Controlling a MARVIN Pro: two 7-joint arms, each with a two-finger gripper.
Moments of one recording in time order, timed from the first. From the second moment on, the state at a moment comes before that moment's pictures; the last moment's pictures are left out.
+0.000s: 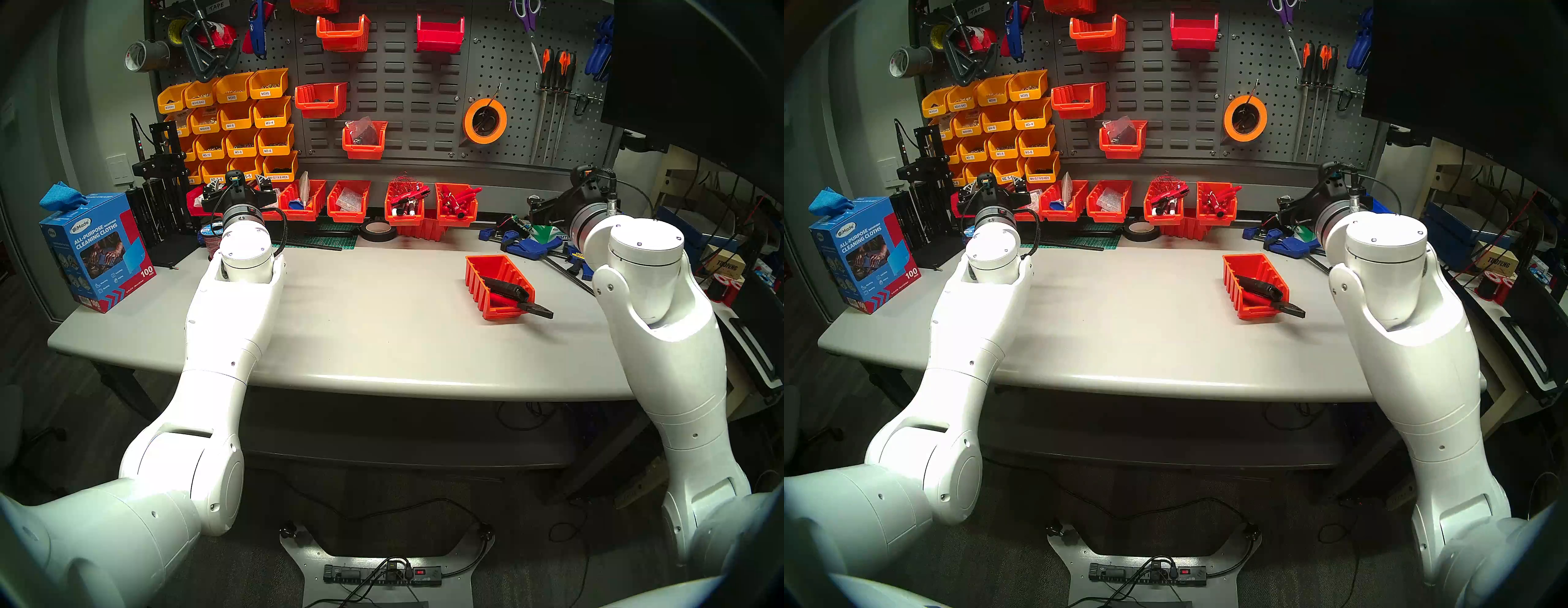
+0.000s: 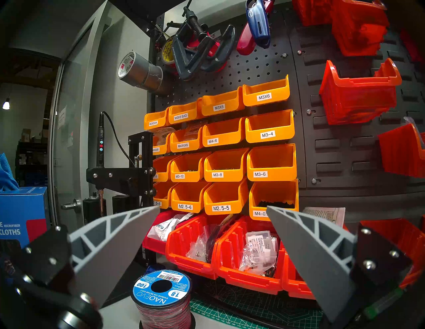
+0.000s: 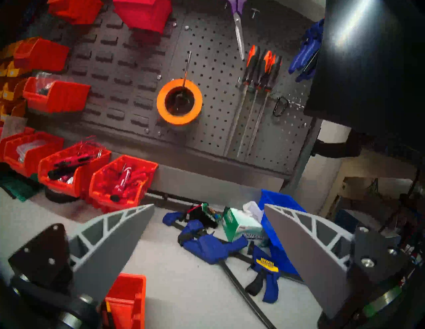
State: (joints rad) left arm 0.91 -1.43 -1.52 -1.23 -0.01 0.11 0.40; right arm -1.27 -0.97 1.49 -2.13 0.51 0.90 -0.37
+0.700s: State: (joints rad) left arm 0.91 -1.43 -1.51 -1.23 -0.02 0.11 0.40; right arm -1.45 -0.93 1.59 -2.28 0.84 0.96 -0.47
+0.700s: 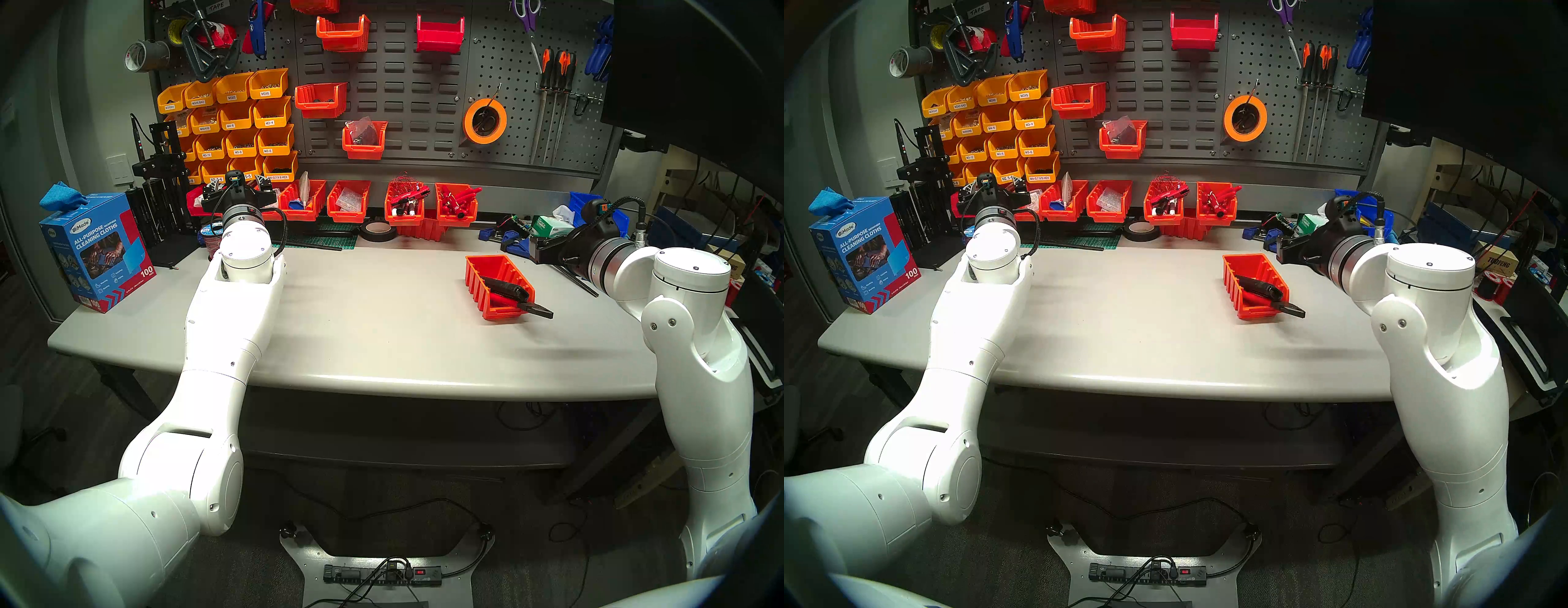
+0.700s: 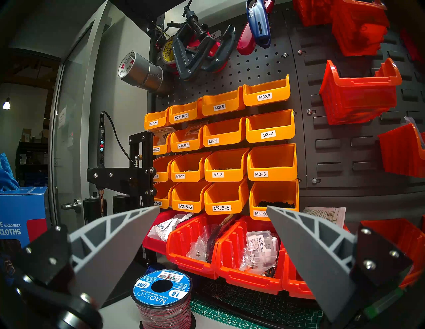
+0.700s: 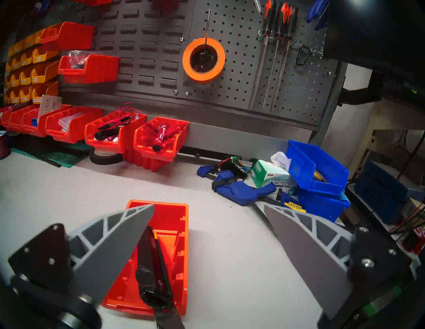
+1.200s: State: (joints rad) left arm 0.91 -1.43 -1.51 -1.23 -0.02 0.11 0.40; right arm -1.36 -0.92 1.44 -2.19 0.94 0.96 -0.56
